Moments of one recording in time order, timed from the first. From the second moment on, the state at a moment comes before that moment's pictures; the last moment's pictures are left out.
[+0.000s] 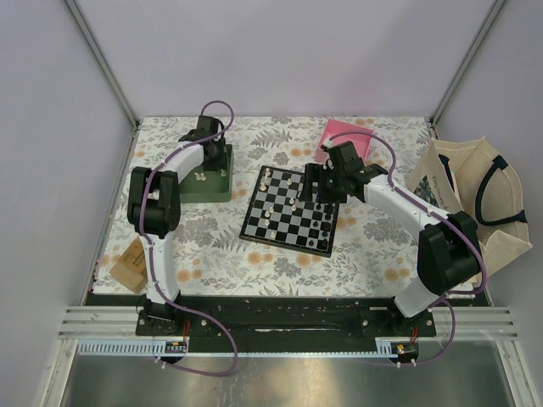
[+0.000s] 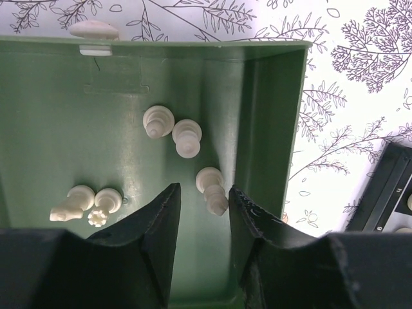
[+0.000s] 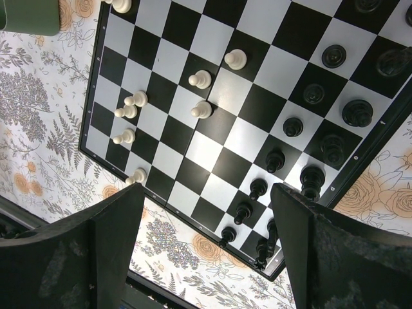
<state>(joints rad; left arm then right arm) -0.17 2.13 1.65 -0.49 -0.04 -0.26 0.45 1.60 1.19 -0.48 -0.20 0.46</state>
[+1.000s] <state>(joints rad) -0.20 1.99 1.60 -0.53 -0.09 -0.24 0.45 1.60 1.19 -0.48 -0.20 0.46</state>
